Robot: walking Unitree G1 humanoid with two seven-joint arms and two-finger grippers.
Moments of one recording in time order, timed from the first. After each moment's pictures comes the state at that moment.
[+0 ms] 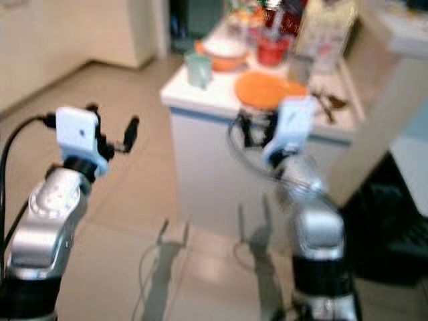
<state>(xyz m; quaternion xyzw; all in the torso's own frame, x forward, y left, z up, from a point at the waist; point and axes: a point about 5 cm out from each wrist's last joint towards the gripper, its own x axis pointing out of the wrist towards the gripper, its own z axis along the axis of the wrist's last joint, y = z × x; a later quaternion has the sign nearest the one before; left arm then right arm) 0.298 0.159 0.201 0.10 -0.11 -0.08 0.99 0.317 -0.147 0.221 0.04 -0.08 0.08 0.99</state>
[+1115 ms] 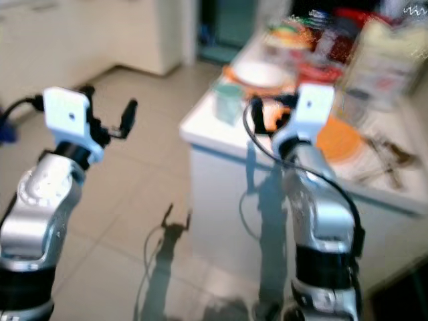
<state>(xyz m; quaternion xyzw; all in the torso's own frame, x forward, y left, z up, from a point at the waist) 0.300 0.165 0.225 0.10 -0.13 -0.08 0.98 0.321 -0.149 0.226 0.08 -0.07 0.07 0.99</state>
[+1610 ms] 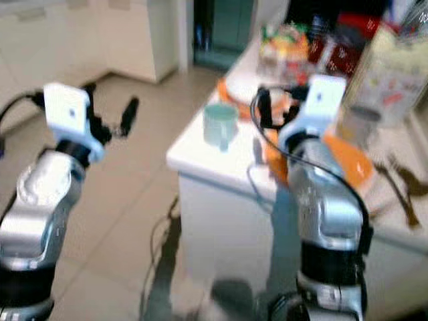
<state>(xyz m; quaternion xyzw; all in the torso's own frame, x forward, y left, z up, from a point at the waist) 0.301 0.158 0.228 0.10 -0.14 -0.10 0.98 0.321 -0.165 0.236 0.08 -0.08 0.04 0.99</state>
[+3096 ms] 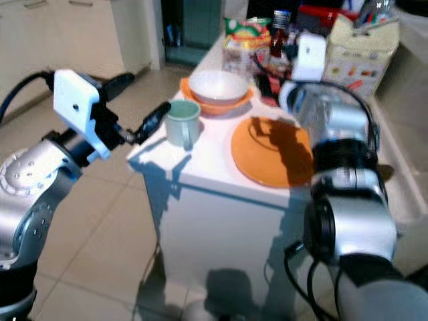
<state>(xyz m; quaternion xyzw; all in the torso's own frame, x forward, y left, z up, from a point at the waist) 0.281 0.134 0.258 0.11 -0.14 -0.29 0.94 0.414 -0.184 0.261 0.08 0.10 0.08 0.99</state>
